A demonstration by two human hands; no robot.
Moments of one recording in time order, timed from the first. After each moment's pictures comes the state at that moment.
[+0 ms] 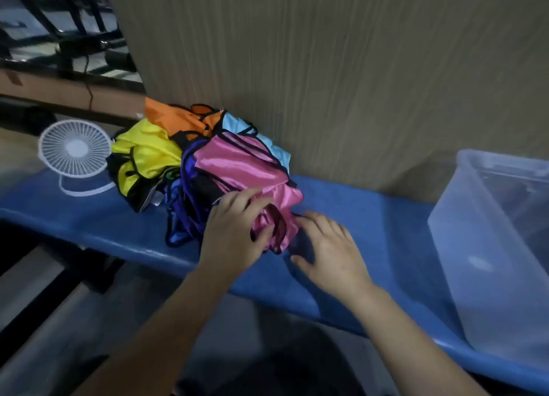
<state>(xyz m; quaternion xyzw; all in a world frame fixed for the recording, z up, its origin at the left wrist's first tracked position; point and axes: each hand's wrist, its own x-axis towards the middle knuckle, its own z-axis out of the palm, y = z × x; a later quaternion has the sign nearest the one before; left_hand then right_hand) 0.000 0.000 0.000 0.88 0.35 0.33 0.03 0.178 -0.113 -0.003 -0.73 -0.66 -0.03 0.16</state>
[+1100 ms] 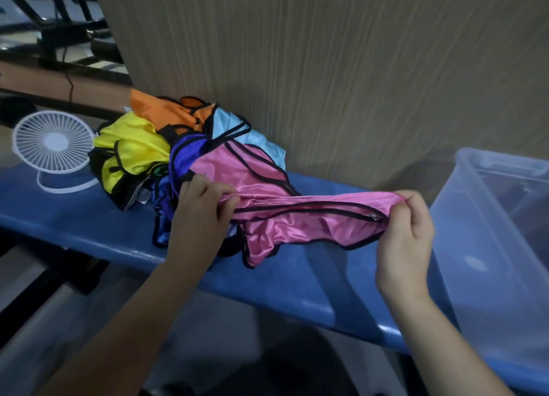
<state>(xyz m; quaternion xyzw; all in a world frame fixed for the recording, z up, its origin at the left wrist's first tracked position) -0.021 0.018 0.009 0.81 0.40 0.43 0.06 0.193 -0.144 0.059 -0.64 -0.32 0.04 0.70</state>
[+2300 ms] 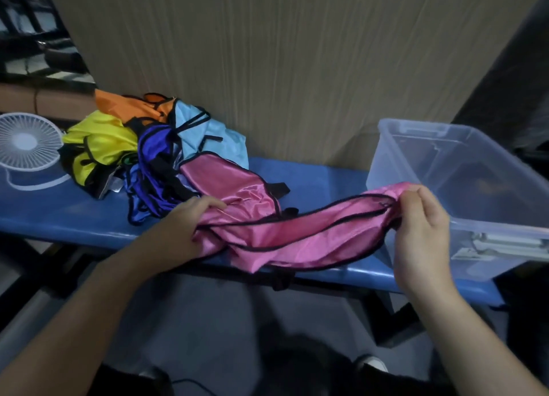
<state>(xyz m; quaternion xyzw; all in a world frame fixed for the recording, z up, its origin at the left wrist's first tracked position) -0.058 -0.053 0.035 0.91 0.27 0.16 0.27 0.203 -0.273 0.075 -0.64 -0.29 0.03 0.71</state>
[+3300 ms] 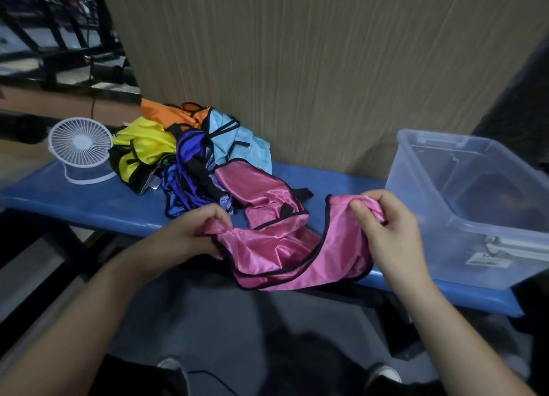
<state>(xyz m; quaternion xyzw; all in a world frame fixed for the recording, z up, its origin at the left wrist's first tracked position) -0.106 -0.095 0.073 0.78 0.28 0.17 0.54 0.169 -0.263 0.074 -0.67 -0.44 0.07 0.59</state>
